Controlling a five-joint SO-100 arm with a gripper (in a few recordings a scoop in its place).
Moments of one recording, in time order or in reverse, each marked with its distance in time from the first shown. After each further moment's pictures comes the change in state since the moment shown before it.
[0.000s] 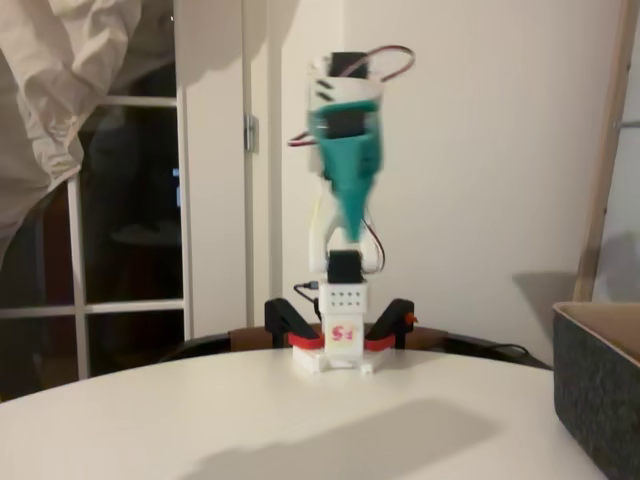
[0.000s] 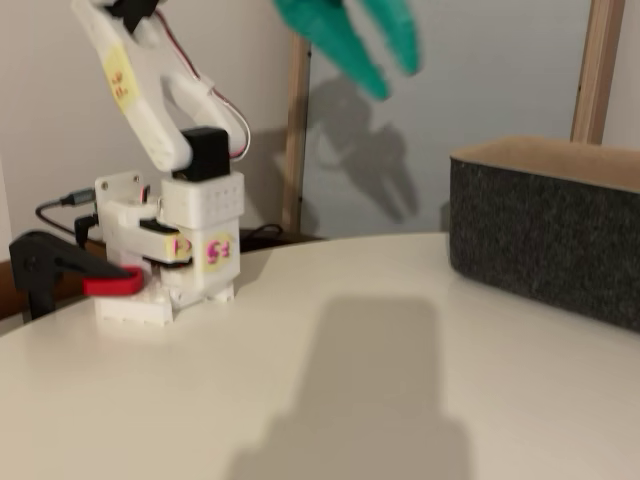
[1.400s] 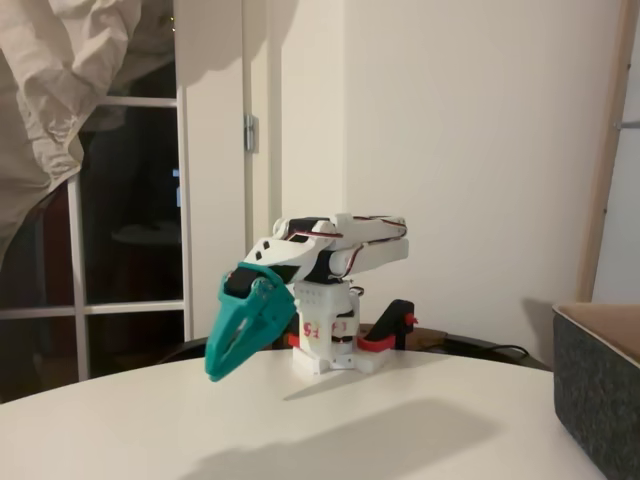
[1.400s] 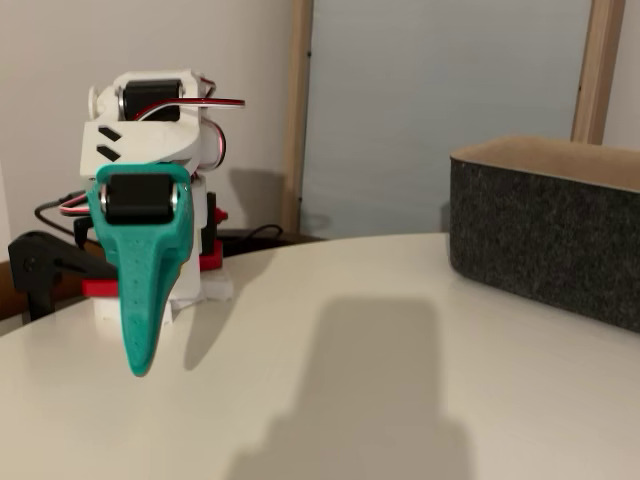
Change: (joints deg) arm 37.4 47.7 77.8 -38.6 11.7
